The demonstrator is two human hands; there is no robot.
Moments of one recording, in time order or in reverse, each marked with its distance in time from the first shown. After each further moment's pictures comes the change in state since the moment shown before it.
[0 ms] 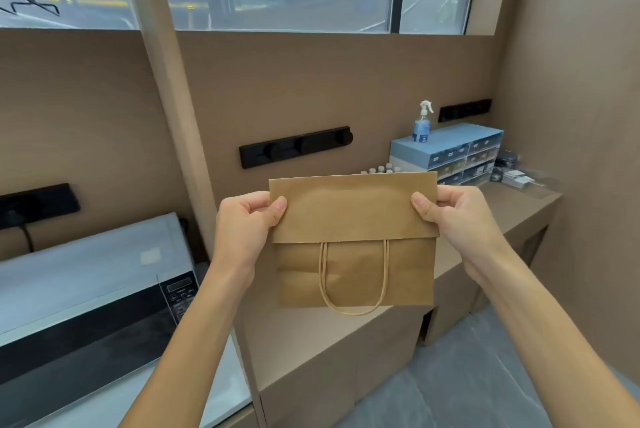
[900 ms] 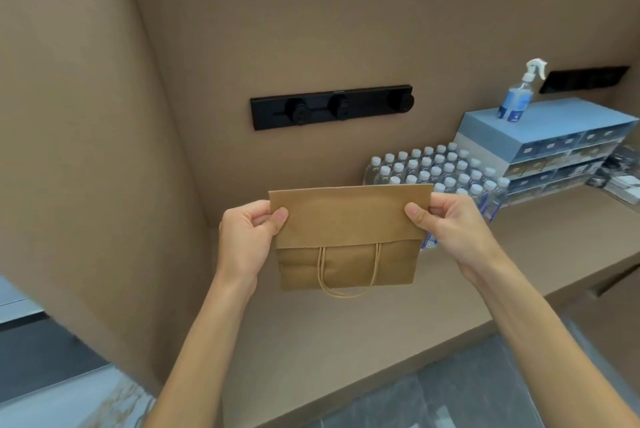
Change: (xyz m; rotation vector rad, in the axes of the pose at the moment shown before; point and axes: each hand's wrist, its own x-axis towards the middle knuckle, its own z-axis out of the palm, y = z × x) left_hand 0.182 -0.178 0.050 -0.013 0.191 -0.137; right_hand 0.255 0.178 0.066 0.013 -0.343 0.072
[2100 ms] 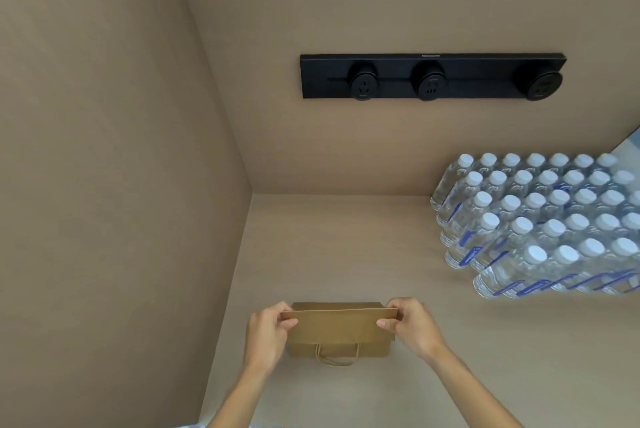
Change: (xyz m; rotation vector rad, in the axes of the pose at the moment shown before) left_hand -0.006 -0.243 0.036 0.769 0.137 -0.543; right_hand 0.108 0.286 0.035 -0.570 -0.560 0.387
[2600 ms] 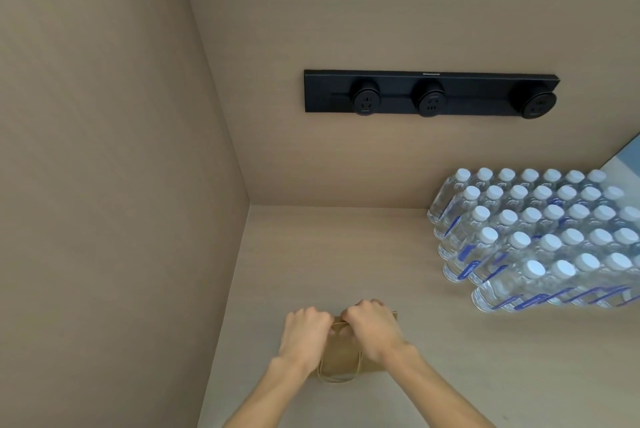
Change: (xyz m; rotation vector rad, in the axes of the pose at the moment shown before) left_hand 0.013 0.067 0.021 0.793 -0.245 0.427; right_hand 0.005 -0.086 0.030 -0.913 -0.119 -0.407
